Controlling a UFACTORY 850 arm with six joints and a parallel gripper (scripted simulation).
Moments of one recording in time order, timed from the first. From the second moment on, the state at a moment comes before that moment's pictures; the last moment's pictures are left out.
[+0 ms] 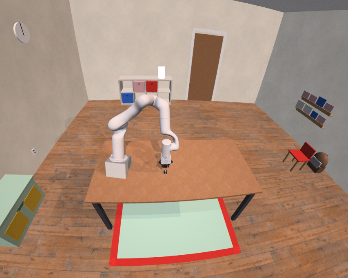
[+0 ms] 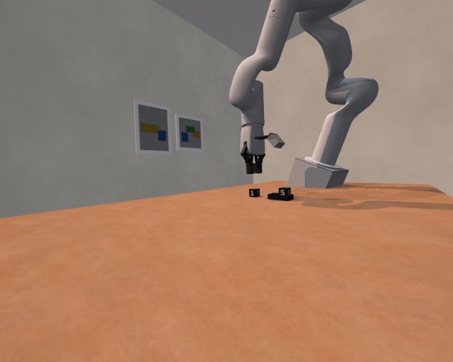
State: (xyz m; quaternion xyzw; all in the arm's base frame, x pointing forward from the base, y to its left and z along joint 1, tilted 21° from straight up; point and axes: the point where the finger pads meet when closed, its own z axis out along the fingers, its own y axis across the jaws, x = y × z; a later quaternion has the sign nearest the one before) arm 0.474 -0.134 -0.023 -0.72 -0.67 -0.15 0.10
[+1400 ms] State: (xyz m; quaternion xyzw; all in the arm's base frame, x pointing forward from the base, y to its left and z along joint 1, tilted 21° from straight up) arm 0.478 -0.118 -0.064 -0.72 -0.67 -0.15 0.10
